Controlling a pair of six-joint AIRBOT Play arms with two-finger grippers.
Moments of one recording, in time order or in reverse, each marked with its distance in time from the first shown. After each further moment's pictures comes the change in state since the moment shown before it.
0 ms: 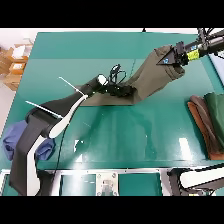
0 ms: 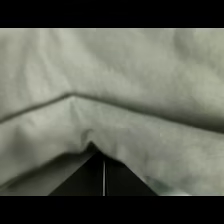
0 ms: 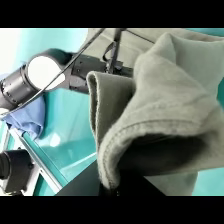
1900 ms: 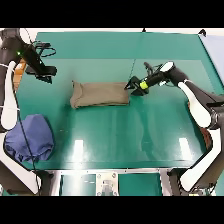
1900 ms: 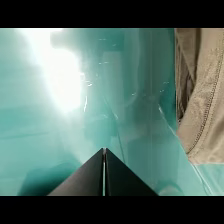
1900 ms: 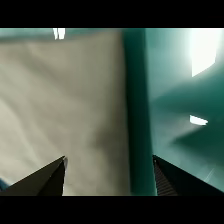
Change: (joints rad) left arm 0.560 0.230 0.238 0.806 -0.913 -0.067; right arm 0.245 -0.309 -0.320 -0.082 -0.545 0.174
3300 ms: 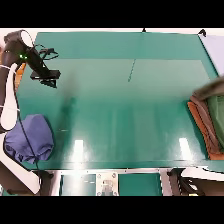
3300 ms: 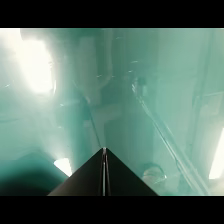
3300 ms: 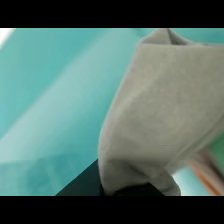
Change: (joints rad) left arm -0.001 0.006 -0.063 -0.112 -0.036 -0.019; right arm -1.036 0.534 0.277 -0.171 0.386 0.145
